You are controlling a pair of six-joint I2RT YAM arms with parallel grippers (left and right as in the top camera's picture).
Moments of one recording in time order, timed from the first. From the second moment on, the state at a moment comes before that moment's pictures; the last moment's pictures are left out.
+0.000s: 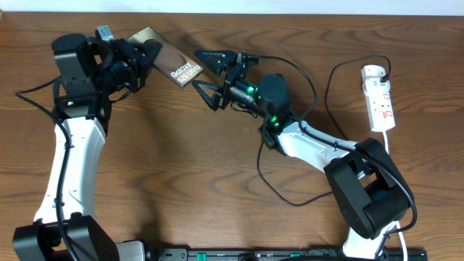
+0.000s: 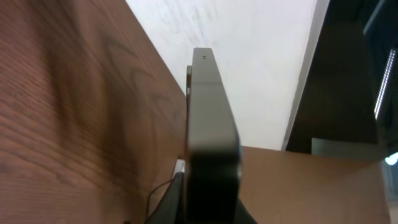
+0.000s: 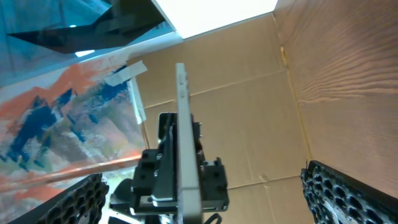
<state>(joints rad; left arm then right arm) 0.16 1.50 1.16 -0.10 0.80 -1.17 0.59 1.92 1.08 0.95 -0.48 1.88</state>
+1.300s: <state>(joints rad) 0.26 1.50 1.16 0.11 1.31 -1.11 0.53 1.92 1.08 0.54 -0.61 1.20</state>
